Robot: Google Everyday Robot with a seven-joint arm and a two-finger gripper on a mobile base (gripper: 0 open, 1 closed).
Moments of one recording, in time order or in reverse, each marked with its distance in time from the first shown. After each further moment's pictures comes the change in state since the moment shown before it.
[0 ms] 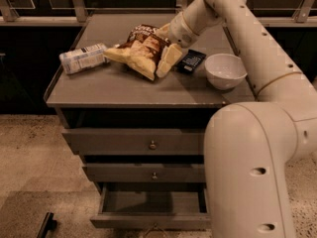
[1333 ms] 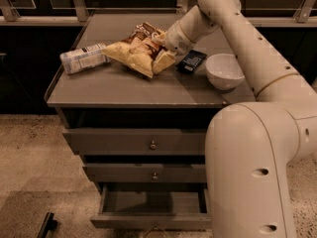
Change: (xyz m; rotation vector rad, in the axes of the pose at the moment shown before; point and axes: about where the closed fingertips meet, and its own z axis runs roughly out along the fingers) arm 0.010 0.009 0.025 -0.035 -0.001 0.024
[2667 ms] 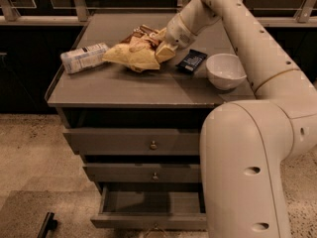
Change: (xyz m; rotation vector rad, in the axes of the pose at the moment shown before) arm -0.016 0.010 -0.022 -0.037 0.012 0.012
